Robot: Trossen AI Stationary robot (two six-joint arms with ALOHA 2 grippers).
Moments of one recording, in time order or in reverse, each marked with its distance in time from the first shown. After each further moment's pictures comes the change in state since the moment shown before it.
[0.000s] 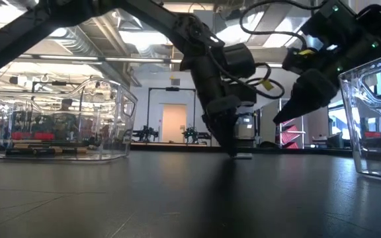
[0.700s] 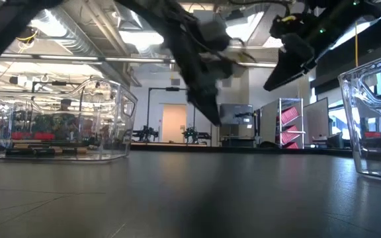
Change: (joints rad) left arm 0.063 -0.278 -0.246 0.114 -0.108 -0.093; right arm 0.000 -0.003 0.324 -0.393 0.122 0.013
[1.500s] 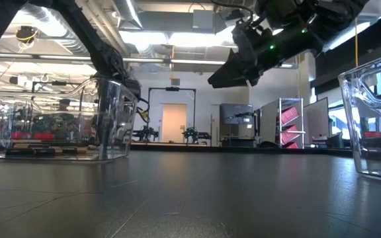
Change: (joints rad) left arm 0.680 -0.188 -0.500 -0.144 0.017 0.021; right arm -0.135 0.327 0.000 0.723 -0.279 -0.183
